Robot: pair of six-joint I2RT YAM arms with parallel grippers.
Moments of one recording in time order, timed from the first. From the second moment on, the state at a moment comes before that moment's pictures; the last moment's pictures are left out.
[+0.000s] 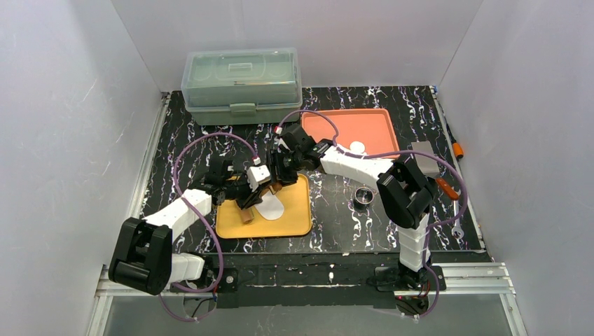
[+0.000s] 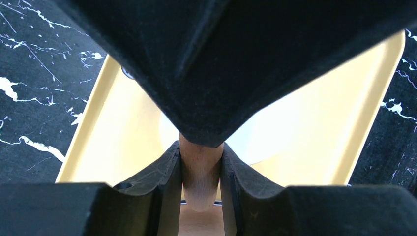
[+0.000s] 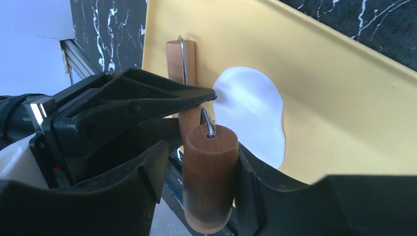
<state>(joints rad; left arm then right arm) -0.29 1.27 0.58 -0.22 0.61 0.64 0.86 1.95 1.47 -0.35 -0.43 0.71</state>
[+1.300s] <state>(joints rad) -0.28 1.27 0.58 -0.19 0.61 0.64 0.83 2.06 1.48 -0.22 -0.63 0.83</state>
